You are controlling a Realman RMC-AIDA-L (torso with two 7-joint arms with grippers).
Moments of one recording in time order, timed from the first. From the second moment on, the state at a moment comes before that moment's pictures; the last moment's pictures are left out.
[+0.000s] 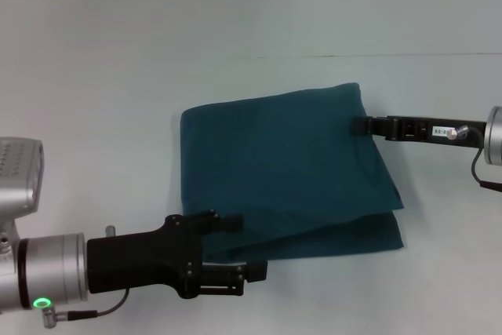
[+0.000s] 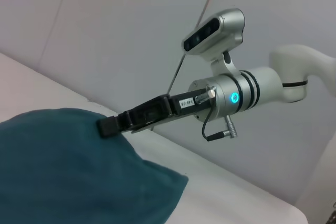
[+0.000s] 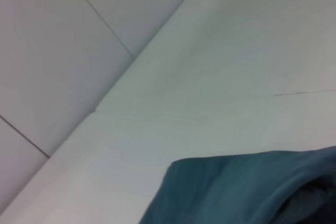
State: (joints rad) left arm -0.44 -2.16 0.76 0.59 1.94 1.66 -1.36; right arm 0.64 2.03 -0.81 -0.58 -1.93 -1.22 1.96
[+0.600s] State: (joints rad) left arm -0.44 -2.16 0.76 0.58 1.93 1.65 -1.37; right arm 0.59 2.02 -0.80 -0.53 -1.96 -1.10 1.93
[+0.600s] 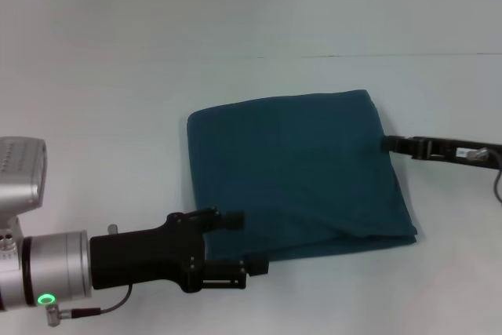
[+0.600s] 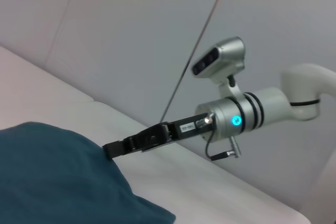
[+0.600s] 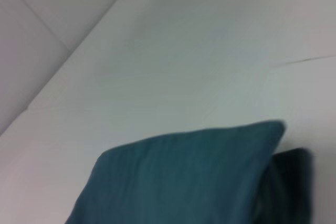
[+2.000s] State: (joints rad) left arm -0.53 -2.16 0.63 0.55 1.84 1.23 -1.67; right arm 0.59 1.96 -0.63 -0.58 -1.96 -1.21 2.01
